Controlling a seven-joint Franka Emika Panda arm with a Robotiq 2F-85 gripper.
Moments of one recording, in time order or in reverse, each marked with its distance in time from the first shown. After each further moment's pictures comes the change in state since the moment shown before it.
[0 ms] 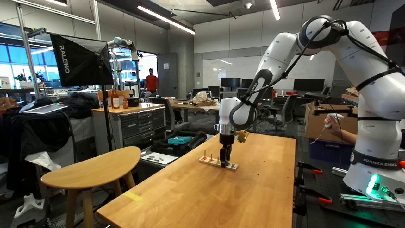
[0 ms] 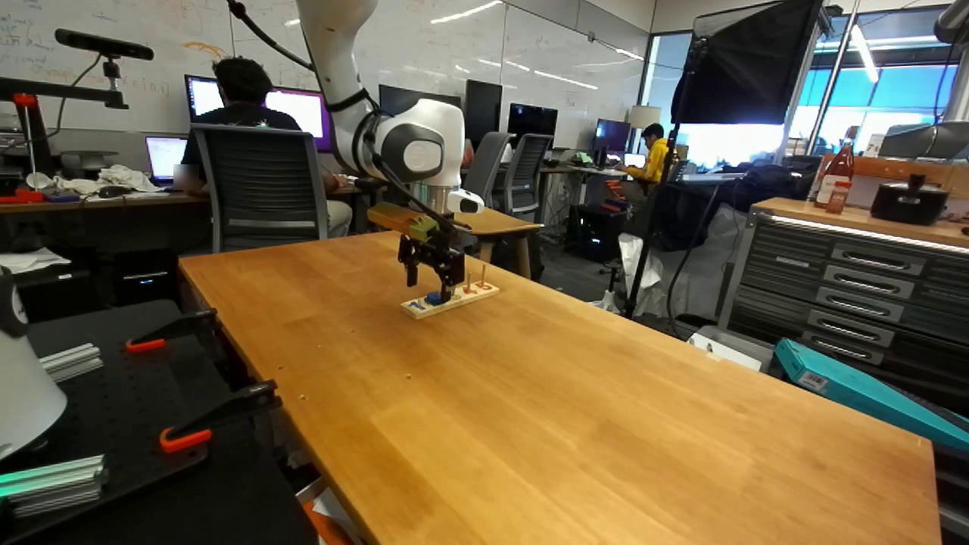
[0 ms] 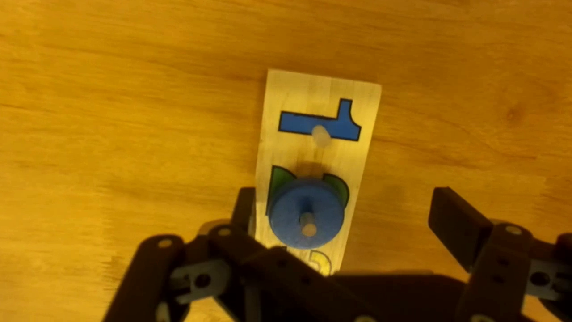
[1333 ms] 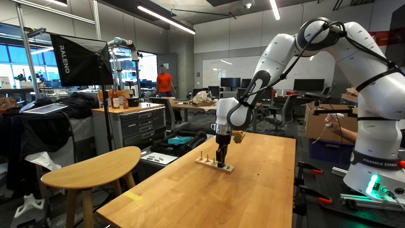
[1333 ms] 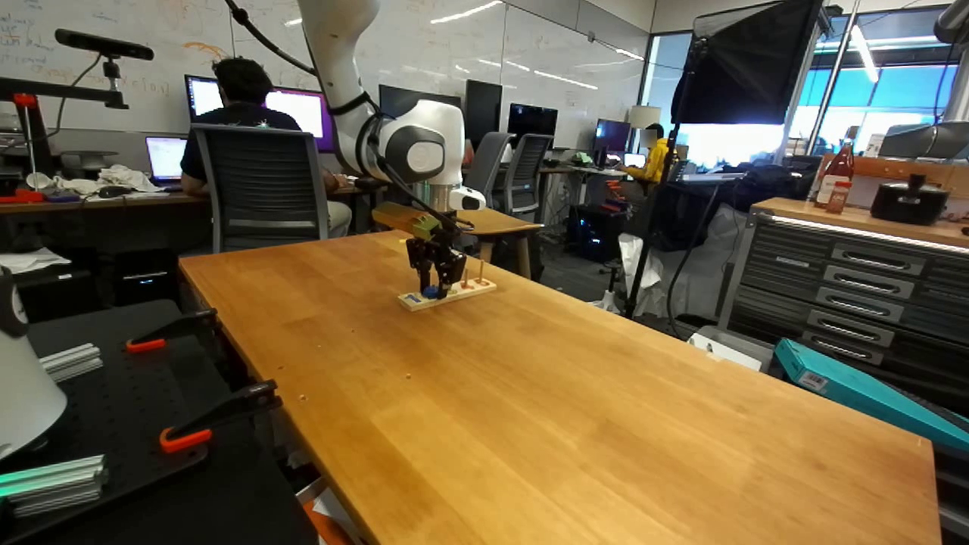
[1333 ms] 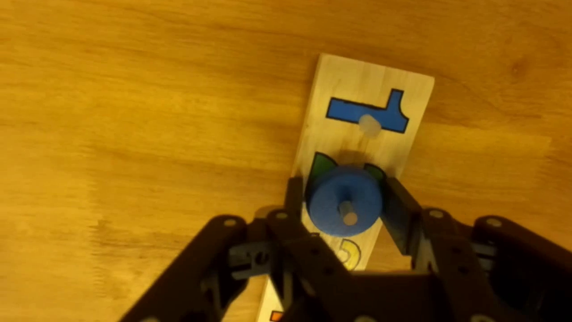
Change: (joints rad) arm 0.031 0.027 -0.016 0.044 -0.010 0.023 0.032
